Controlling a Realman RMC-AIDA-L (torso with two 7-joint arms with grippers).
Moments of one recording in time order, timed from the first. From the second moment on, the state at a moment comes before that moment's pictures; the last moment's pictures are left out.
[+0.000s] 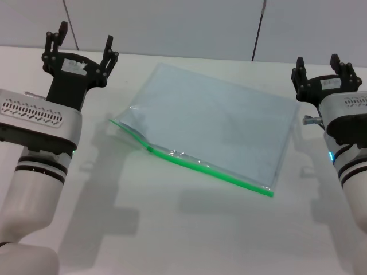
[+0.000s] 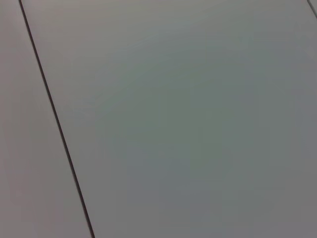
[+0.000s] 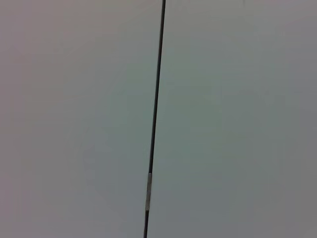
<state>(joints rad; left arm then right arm) -0.55 -2.03 2.86 0.52 1.50 -1.32 -2.57 0.64 2.03 -2.83 -0.68 -1.22 1.07 2.50</state>
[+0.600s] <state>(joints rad) -0.56 -2.03 2.86 0.51 1.50 -1.32 -2.58 0.64 2.03 -2.83 -0.68 -1.22 1.07 2.50</state>
